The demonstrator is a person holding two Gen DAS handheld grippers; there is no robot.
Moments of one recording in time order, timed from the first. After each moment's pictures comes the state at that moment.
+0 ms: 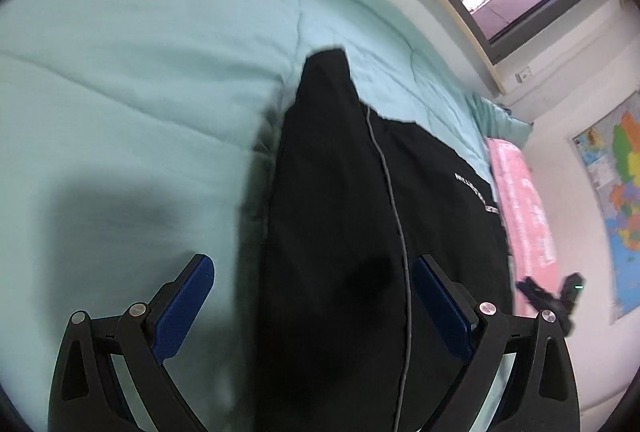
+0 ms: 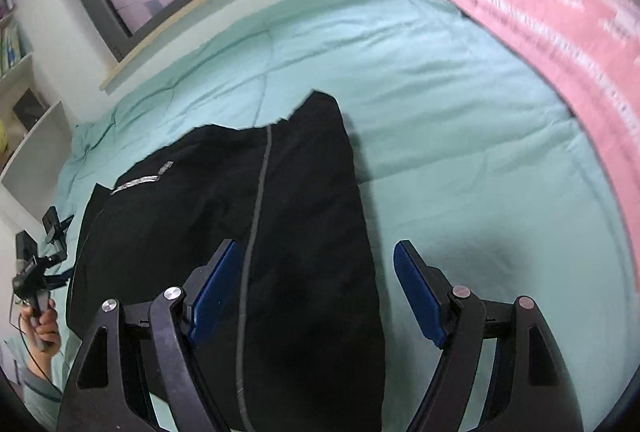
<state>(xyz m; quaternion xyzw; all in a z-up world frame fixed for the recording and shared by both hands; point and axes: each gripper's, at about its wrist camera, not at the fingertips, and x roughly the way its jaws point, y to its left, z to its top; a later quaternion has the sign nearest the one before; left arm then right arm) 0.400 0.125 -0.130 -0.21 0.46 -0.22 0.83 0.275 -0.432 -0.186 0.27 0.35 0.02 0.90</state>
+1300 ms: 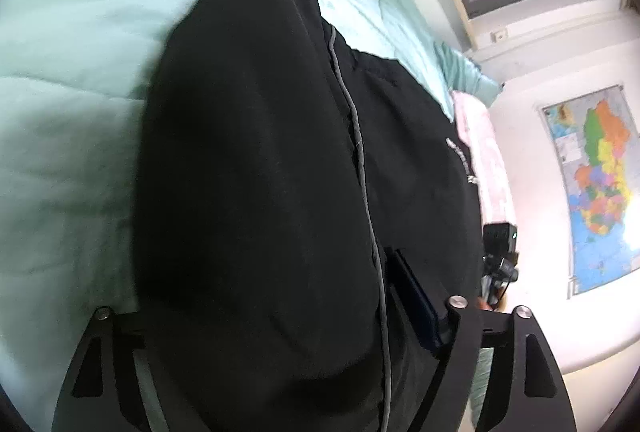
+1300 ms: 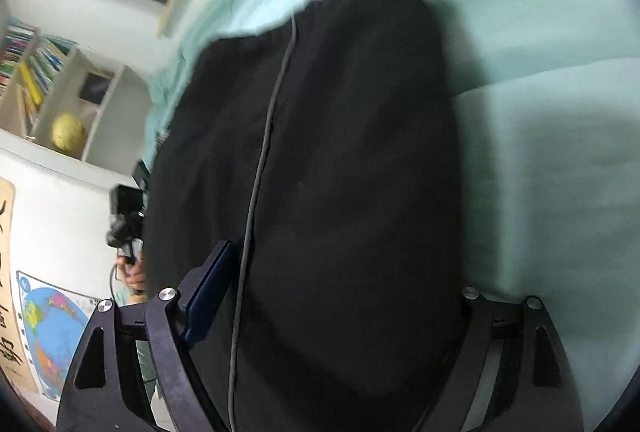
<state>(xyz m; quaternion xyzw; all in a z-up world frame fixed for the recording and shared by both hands) 0.446 0.048 -0.166 -0.21 0.53 -0.31 0.76 0.392 -0.386 -0.260 0.35 0.46 0.27 0.77</state>
